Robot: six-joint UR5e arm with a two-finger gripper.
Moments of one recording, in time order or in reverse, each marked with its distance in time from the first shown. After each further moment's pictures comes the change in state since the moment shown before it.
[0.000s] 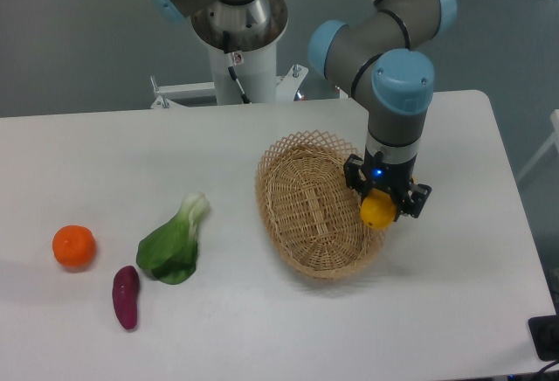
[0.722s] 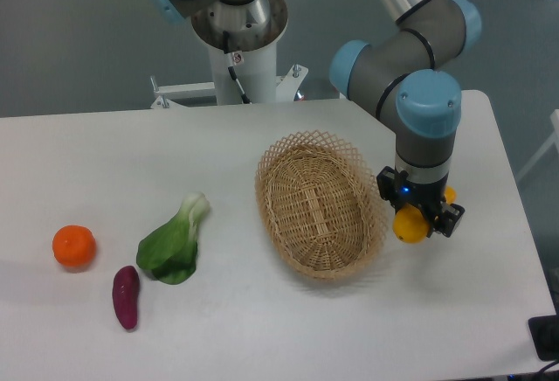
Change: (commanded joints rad) arm 0.008 -0.065 0.097 -0.006 0.029 0.100
